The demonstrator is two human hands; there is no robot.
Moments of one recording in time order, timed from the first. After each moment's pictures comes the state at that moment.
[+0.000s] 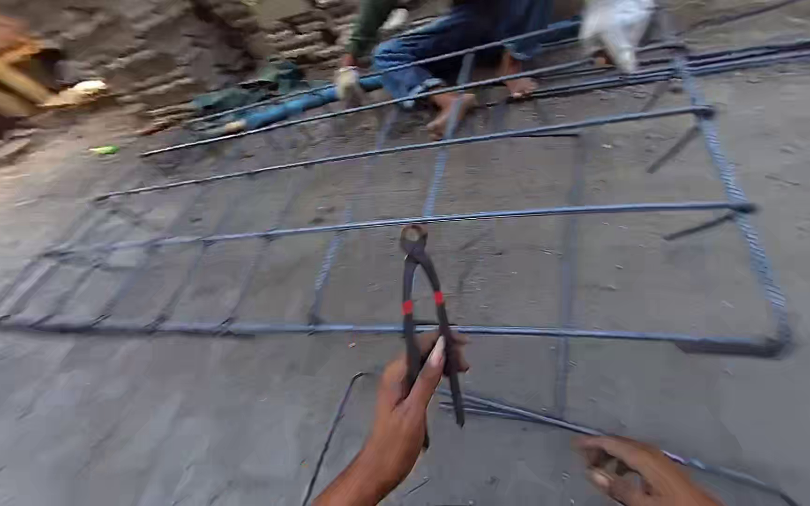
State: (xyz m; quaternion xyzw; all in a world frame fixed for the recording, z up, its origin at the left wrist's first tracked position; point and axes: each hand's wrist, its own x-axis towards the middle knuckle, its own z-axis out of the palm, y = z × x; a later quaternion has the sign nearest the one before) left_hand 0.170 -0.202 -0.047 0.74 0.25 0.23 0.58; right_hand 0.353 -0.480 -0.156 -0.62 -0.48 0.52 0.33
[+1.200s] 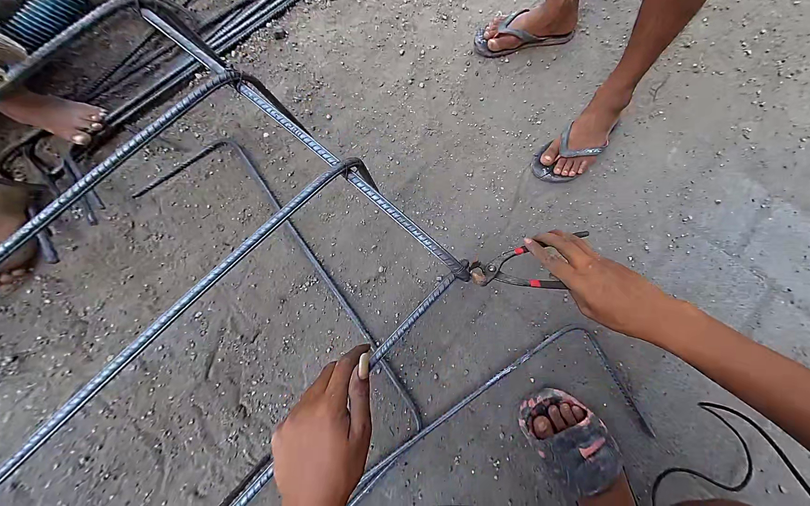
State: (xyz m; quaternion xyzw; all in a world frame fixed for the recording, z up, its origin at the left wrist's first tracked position) left_hand 0.442 -0.415 -0.012 0.93 0.27 -0.21 0.11; right_hand 0.508 -0.649 -0.194 -0.91 -0.34 0.16 0.15
